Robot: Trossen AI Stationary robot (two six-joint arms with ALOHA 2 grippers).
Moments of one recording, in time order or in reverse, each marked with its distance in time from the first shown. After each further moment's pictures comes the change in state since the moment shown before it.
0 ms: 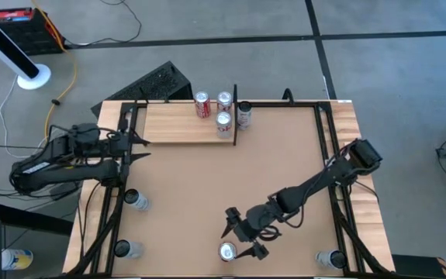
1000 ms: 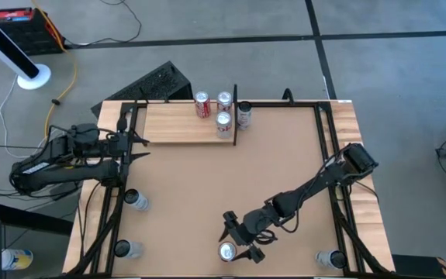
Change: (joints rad) left arm 0.000 -0.005 0.000 -0.010 -0.014 0.051; right arm 0.010 0.078 0.000 0.093 0.011 0.008
